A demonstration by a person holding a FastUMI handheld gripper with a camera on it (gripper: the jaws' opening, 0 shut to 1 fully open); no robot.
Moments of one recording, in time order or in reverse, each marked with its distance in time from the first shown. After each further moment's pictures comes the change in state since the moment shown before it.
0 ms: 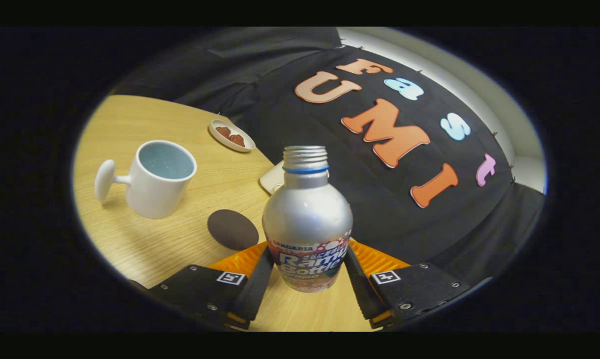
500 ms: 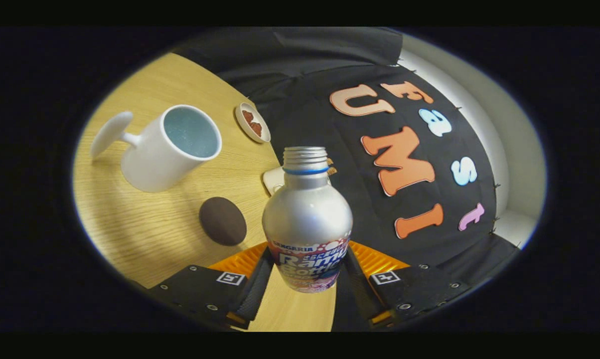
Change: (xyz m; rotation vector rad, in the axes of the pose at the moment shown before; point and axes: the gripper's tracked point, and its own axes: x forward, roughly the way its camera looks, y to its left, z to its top) arm 0.008 0.006 0.012 -0.310 -0.049 -0.055
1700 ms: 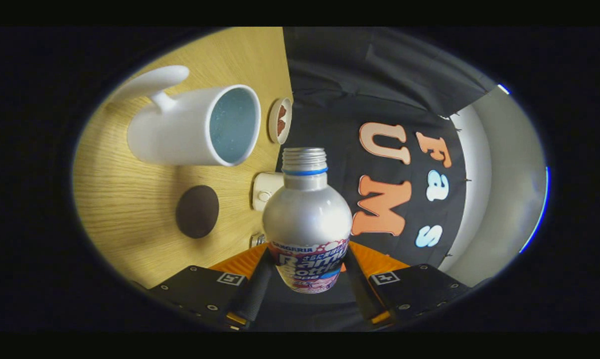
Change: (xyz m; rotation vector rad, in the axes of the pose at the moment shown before) arm 0.005 -0.013 0.052 -0.486 -0.091 -0.135
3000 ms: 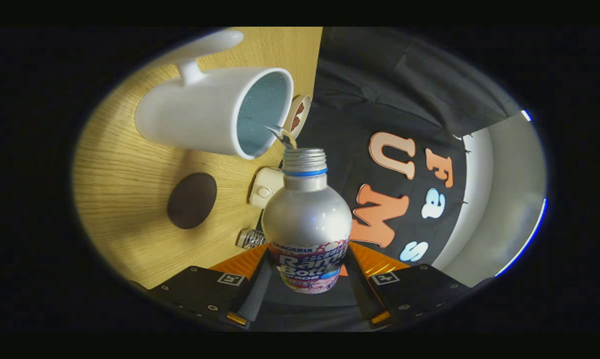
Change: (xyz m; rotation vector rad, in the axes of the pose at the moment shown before) arm 0.004 -0.003 0.002 -0.161 -0.016 -0.013
